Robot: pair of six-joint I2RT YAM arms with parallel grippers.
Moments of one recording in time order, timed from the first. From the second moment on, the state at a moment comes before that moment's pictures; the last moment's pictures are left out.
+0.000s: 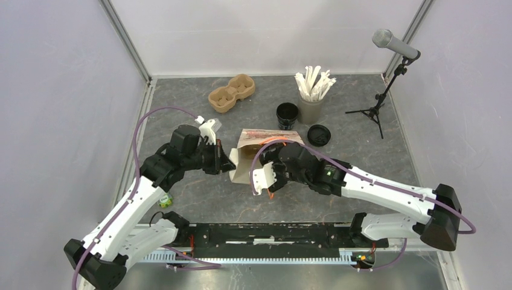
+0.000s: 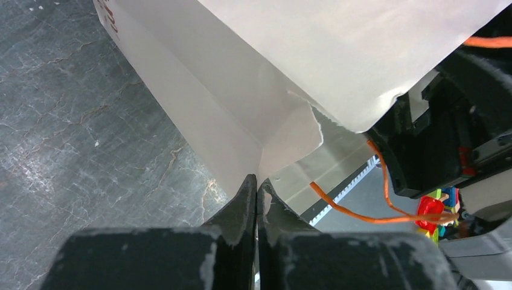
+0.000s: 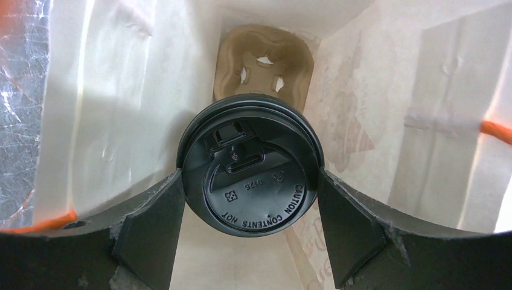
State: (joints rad) left arm -0.53 0.88 0.91 -0.71 0.36 -0.49; right arm 1.08 1.19 0.95 -0.40 0.13 -1.01
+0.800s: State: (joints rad) left arm -0.53 0.91 0.95 -0.70 0.40 -0.49; right arm 1.04 1.33 1.07 -0.51 0.22 -1.05
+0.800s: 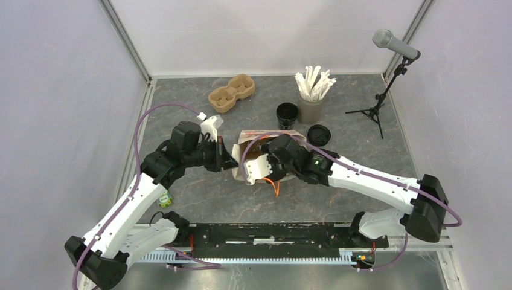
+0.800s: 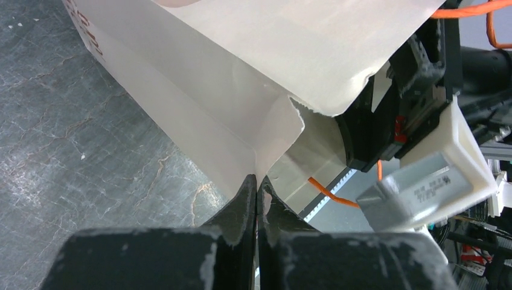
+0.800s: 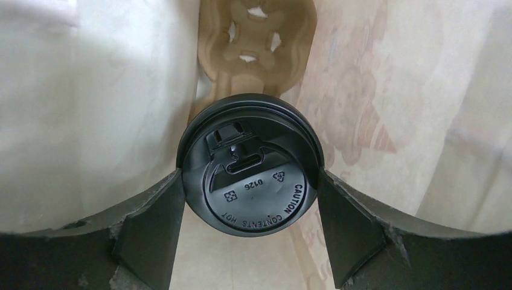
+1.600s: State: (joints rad) left arm -0.53 0.91 0.94 -0.65 0.46 -0.49; right arm 0.98 1.31 0.95 -0.41 0.18 -1.02
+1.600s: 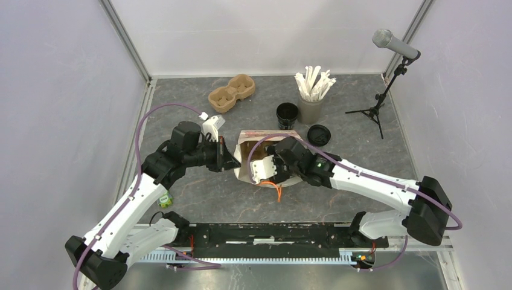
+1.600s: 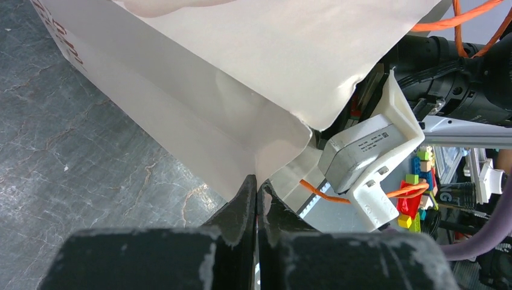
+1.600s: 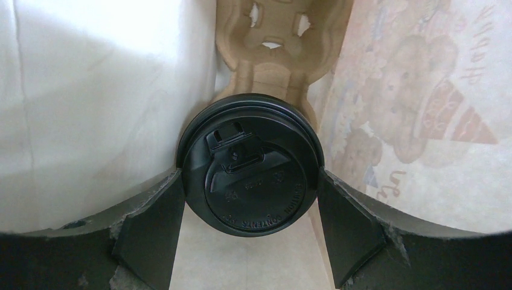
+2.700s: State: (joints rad) left arm -0.53 0.93 0.93 -0.65 0.51 -0.49; right arm 0.94 1.29 0.86 -0.31 0.16 -1.09
